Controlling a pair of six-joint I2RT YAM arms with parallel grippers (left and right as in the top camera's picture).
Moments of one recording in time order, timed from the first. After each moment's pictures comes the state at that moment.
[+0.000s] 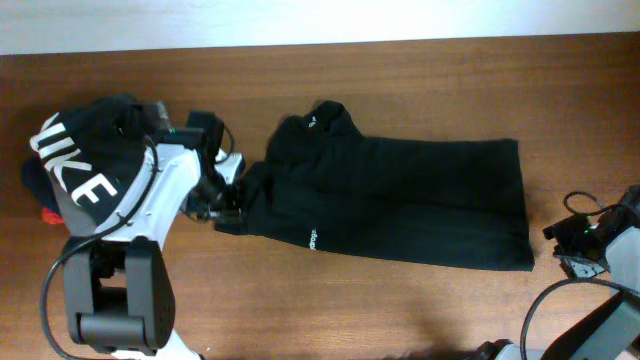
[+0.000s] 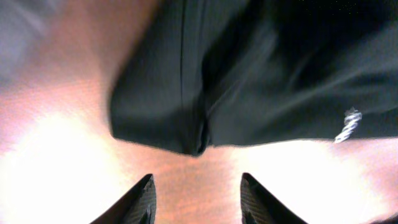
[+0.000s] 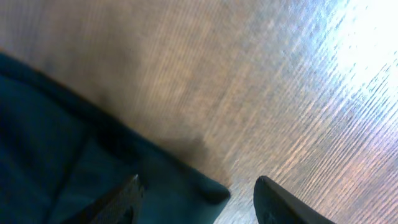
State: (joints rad) left arm -0.11 1.82 1.37 -1.16 0.16 -0.01; right arm -0.75 1.49 0.90 -0.77 -0.12 0.45
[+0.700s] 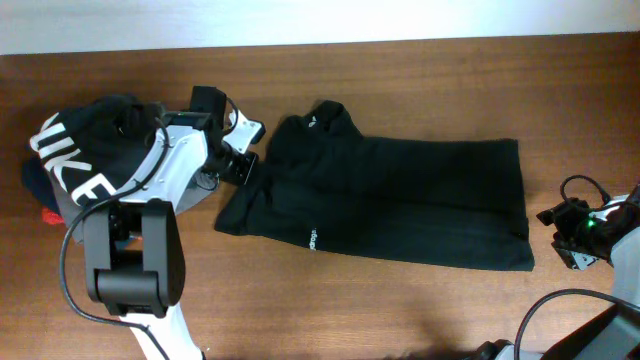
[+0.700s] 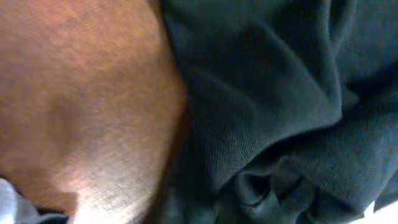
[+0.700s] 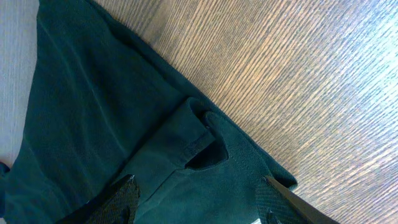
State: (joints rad) left arm -0.10 2.01 1.47 -0.88 0.29 0.30; right arm -0.75 1.45 0.93 -0.80 -0.35 0.36
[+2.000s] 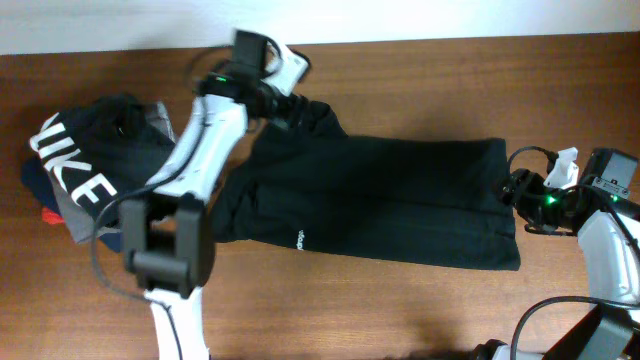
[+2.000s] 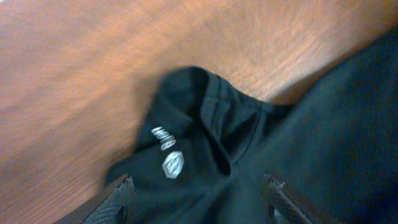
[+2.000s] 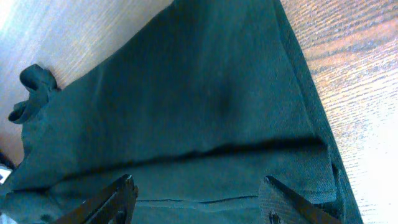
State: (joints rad) left arm -0.28 2.19 1.85 -0.66 0.29 0.30; right arm -0.51 1.45 0.93 -0.67 -0.53 0.16
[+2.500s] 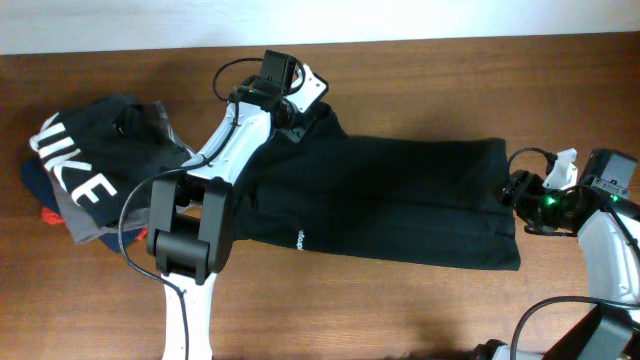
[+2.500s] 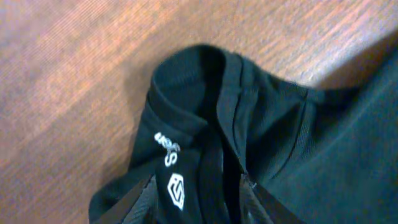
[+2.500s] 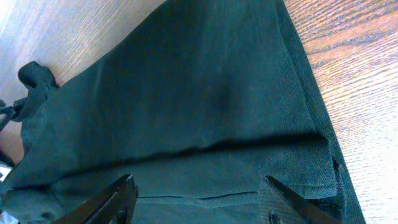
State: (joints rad) left arm -0.33 2.28 1.84 -0.61 0.16 0.38; right arm -0.51 1.45 0.93 -0.68 -0.53 0.15
